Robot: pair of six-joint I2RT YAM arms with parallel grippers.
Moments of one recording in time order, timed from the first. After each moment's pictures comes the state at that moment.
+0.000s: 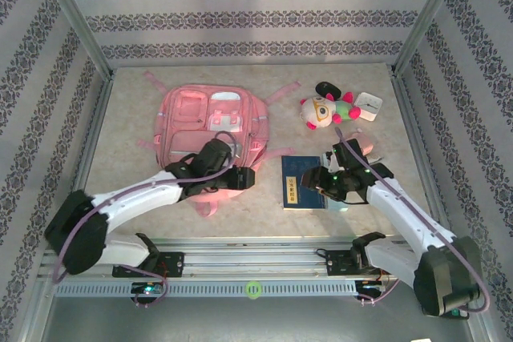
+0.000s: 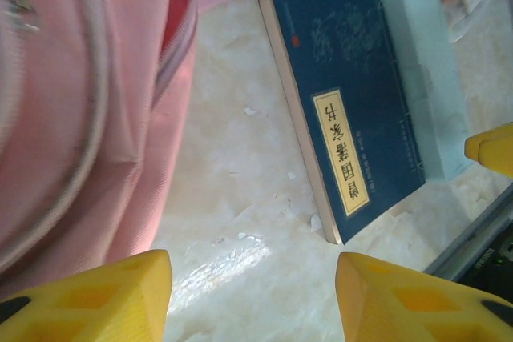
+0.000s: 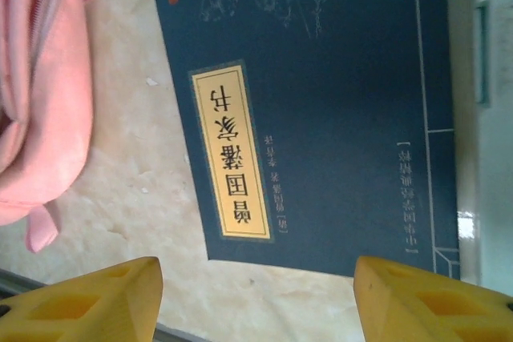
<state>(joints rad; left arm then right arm) -0.74 1.37 0.77 -0.22 0.21 -0.68 0.31 1.07 0.63 -0.70 -0.38 0.66</state>
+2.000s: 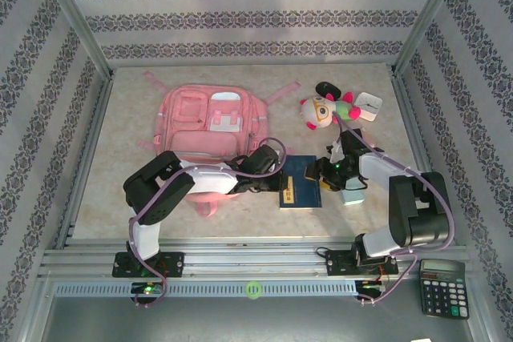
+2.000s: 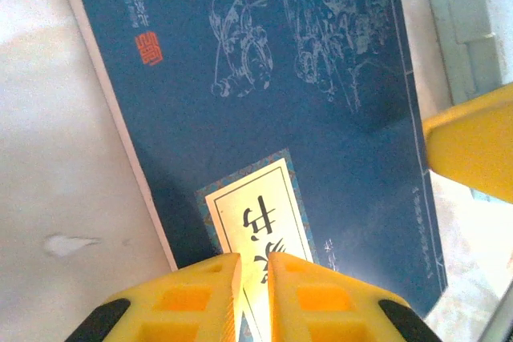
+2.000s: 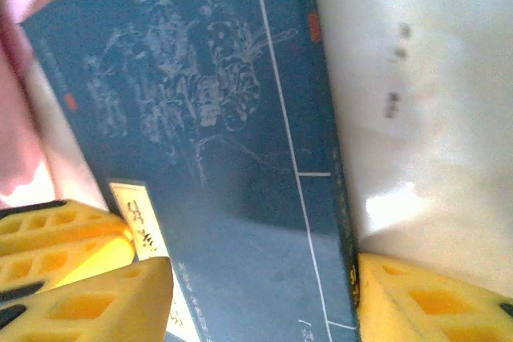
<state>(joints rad) -0.87 1.91 1.02 0.06 0.21 -0.81 0.09 1.47 0.67 -0.48 -0.62 0.47</state>
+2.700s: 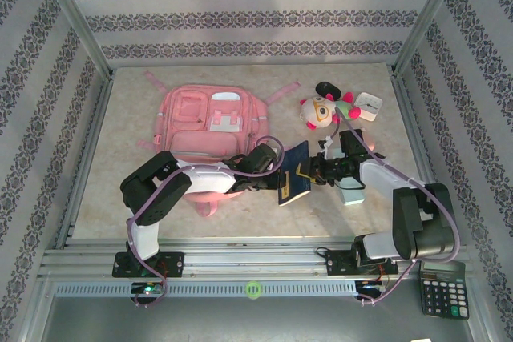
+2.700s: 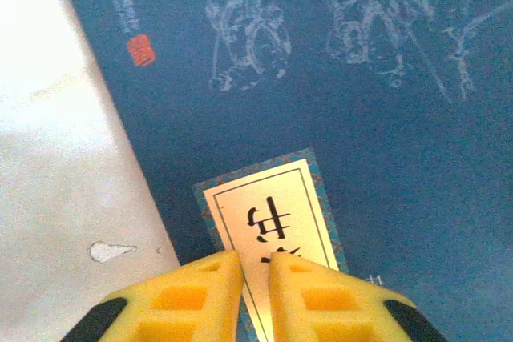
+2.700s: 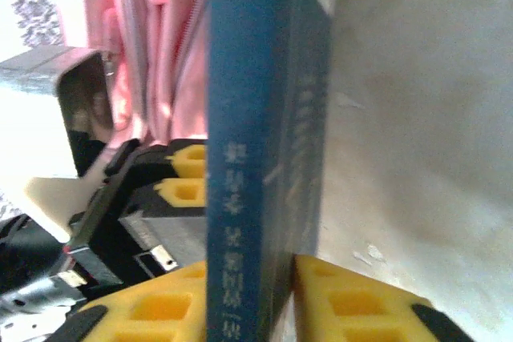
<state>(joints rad) -0.86 1.90 1.01 0.07 0.18 -0.79 0.12 1.38 0.63 -0.36 -0.86 0.54</state>
